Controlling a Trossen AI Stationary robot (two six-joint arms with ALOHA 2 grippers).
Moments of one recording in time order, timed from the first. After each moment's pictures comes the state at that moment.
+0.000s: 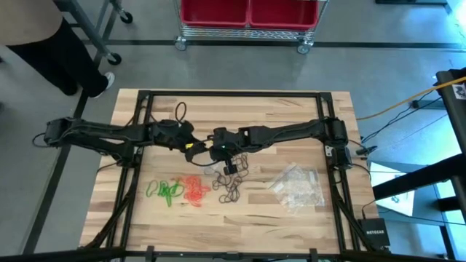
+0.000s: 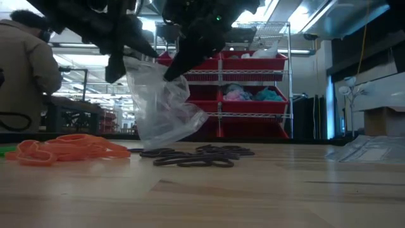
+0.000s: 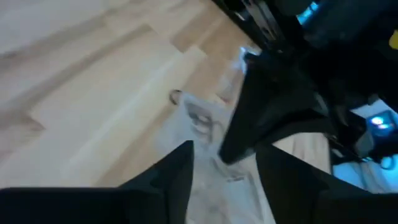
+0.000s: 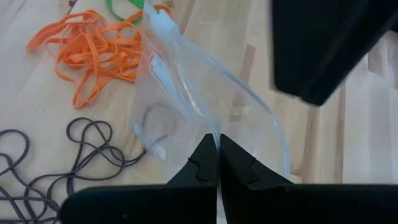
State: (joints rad) left arm 0.10 1.06 0.55 0.02 0.04 -0.67; right arm 0.03 2.01 1.64 -0.50 0.01 -0.35
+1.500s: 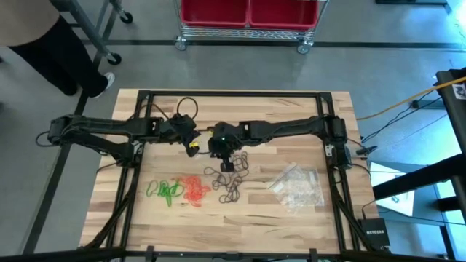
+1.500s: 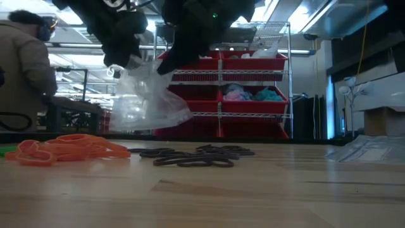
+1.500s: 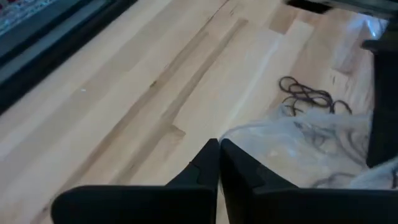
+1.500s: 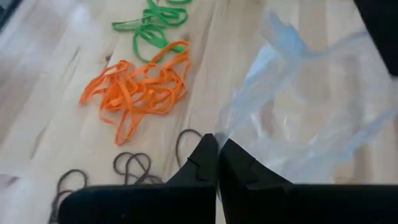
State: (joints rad) left arm 0.10 1.13 0.78 -0.45 -0.34 -0.34; right arm -0.02 2.01 1.64 -0.45 -0.21 -0.14
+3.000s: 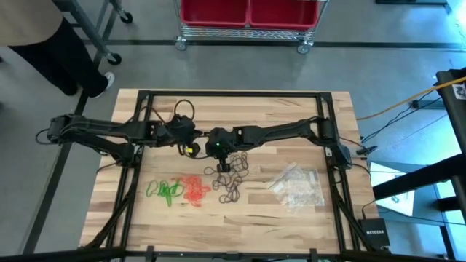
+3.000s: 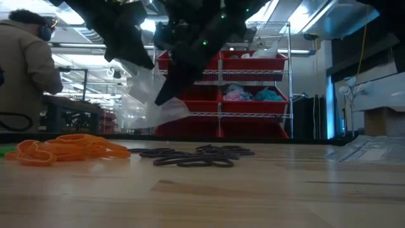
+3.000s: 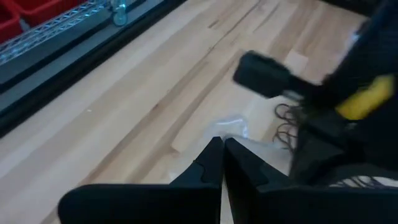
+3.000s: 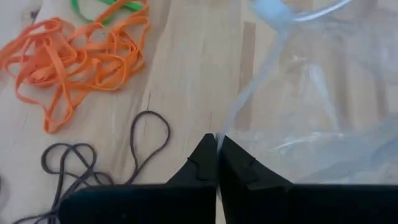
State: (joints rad) left arm 0.04 1.10 0.76 -0.34 -0.45 -0.39; right arm -0.01 2.12 1.66 -0.43 -0.05 -0.19
